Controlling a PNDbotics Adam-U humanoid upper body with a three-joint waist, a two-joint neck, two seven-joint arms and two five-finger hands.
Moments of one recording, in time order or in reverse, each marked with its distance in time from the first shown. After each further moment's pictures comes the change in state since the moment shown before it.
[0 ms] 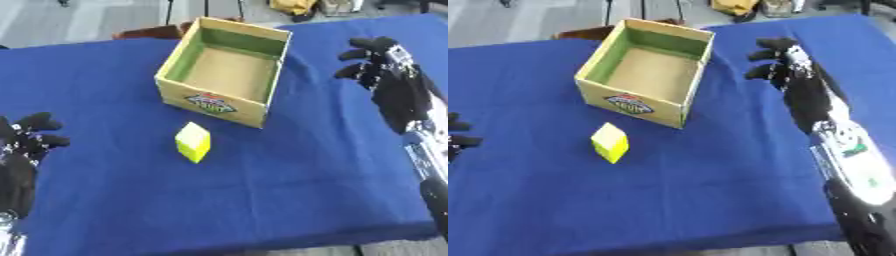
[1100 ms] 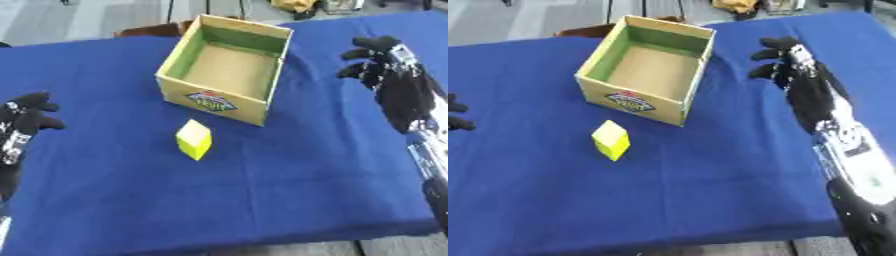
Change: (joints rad) left arm -0.103 0.146 -0.024 -0.016 -0.235 0.009 -0.104; right arm 0.007 0.000 0.000 0.004 0.000 0.001 0.002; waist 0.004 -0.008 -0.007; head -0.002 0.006
